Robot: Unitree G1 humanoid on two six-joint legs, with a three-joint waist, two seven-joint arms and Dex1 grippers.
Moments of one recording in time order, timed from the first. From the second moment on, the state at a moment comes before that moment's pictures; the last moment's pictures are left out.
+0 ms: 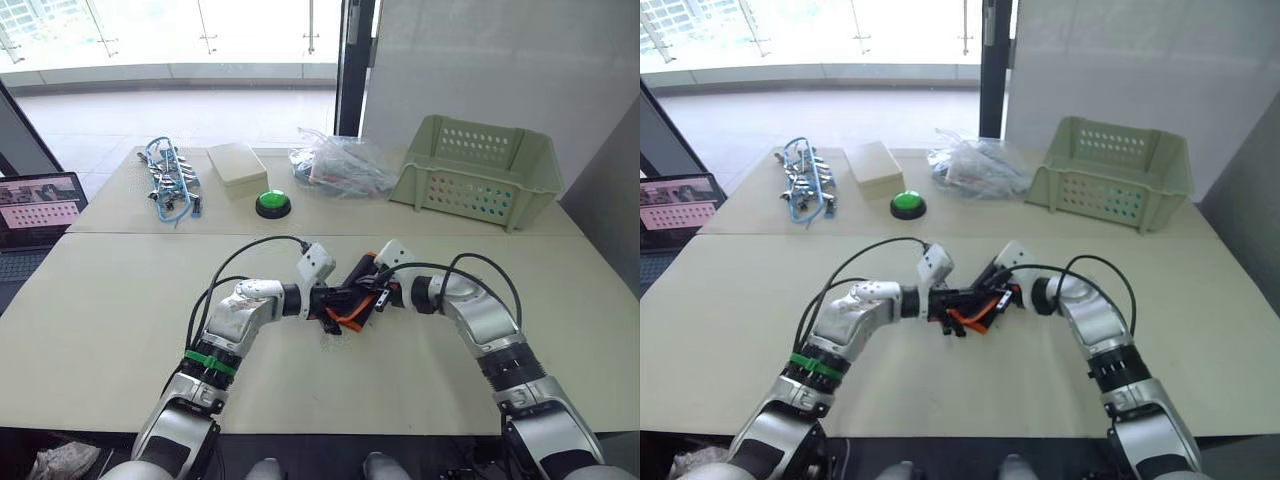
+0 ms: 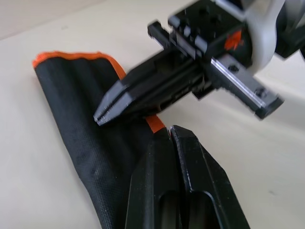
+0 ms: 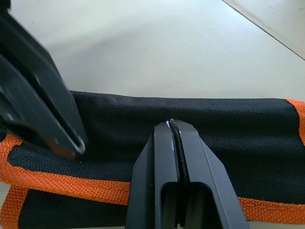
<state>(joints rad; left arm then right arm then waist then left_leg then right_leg) -0.67 0.26 -0.27 0.29 -0.25 0.51 -0.91 -0.64 -0.45 0.21 0.25 0.10 0.45 0.82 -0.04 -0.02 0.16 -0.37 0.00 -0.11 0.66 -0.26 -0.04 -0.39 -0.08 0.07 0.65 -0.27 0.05</state>
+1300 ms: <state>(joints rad) -0.57 0.29 -0.32 0.21 -0.15 0.49 -0.95 -0.86 -0.32 0.12 1.01 0.01 -0.09 0.56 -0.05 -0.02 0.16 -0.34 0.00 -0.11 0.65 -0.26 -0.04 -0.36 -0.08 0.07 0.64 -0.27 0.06</state>
